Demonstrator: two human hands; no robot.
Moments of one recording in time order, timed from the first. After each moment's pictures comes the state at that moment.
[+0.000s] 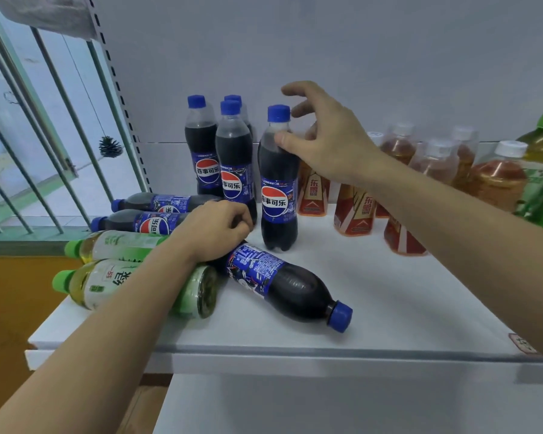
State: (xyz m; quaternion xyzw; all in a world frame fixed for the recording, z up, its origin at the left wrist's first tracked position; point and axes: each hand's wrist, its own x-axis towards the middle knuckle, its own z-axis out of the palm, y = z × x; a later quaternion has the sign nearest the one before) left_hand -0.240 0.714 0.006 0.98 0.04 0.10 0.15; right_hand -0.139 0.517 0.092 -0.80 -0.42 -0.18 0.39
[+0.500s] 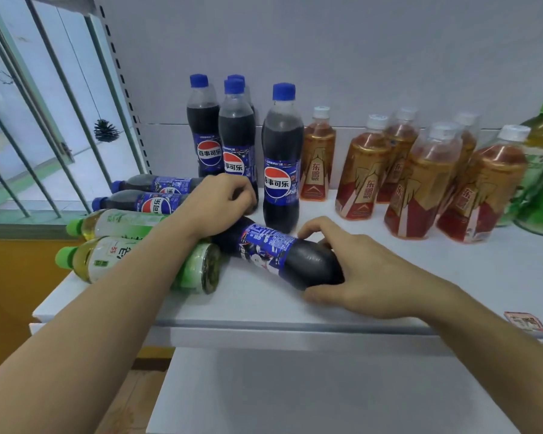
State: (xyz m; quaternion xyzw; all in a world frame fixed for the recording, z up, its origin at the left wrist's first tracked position) left_hand -0.241 0.715 0.005 0.96 0.00 0.17 0.21; right_hand -0.230 0.441 -0.015 -0.85 -0.43 0.10 0.29
